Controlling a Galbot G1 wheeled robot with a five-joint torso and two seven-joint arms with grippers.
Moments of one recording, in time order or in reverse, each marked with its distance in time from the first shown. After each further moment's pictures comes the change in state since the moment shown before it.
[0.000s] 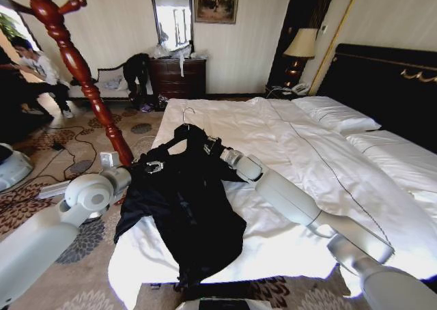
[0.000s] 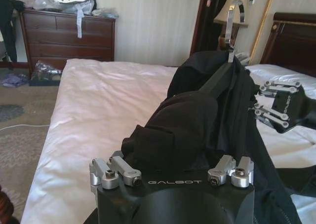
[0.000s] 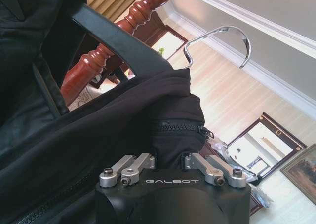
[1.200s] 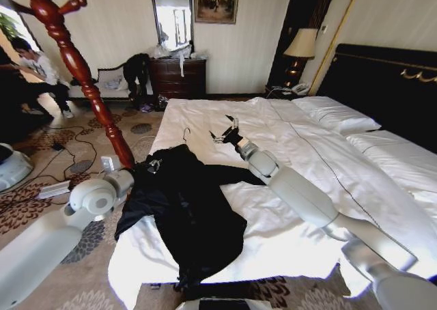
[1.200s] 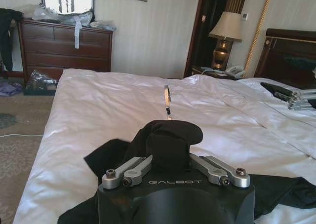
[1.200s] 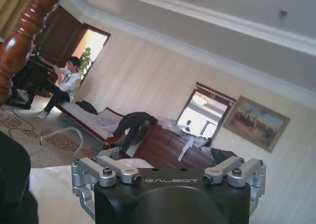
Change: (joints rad) left arm 0.027 0.002 -0.006 0.024 0.030 -0.056 0.045; right arm -0.066 -0.122 0.122 0.119 0.317 -0.147 0.241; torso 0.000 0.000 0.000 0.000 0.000
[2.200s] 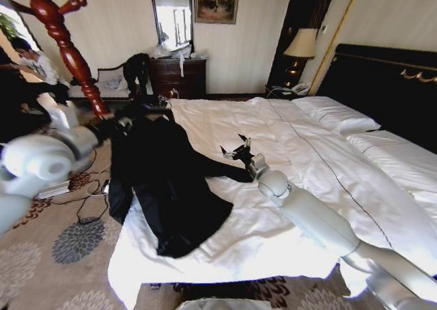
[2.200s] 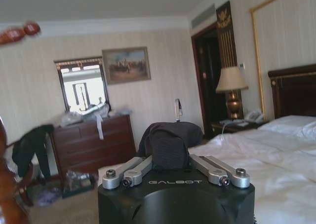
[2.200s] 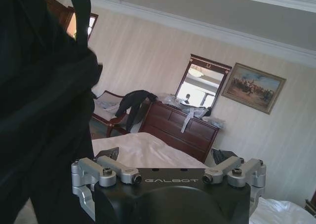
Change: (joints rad) left arm -0.391 0.312 -0.013 0.094 -0.045 -0.058 0.158; right arm -0.194 -0.097 0.067 0.133 0.097 -0.021 0.060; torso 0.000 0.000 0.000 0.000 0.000
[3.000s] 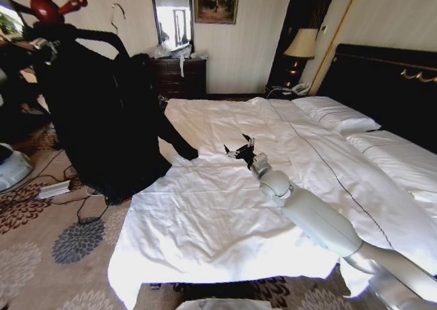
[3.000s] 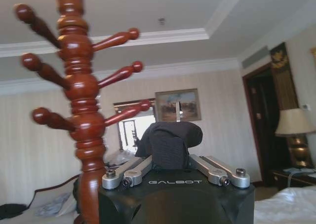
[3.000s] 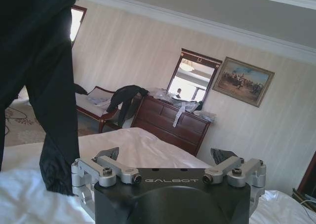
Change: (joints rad) left arm -0.256 0.021 0.016 0.308 0.042 -0.034 0.103; right arm -0.008 0.004 -0.004 0.004 0.010 -0.020 0.056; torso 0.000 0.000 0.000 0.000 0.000
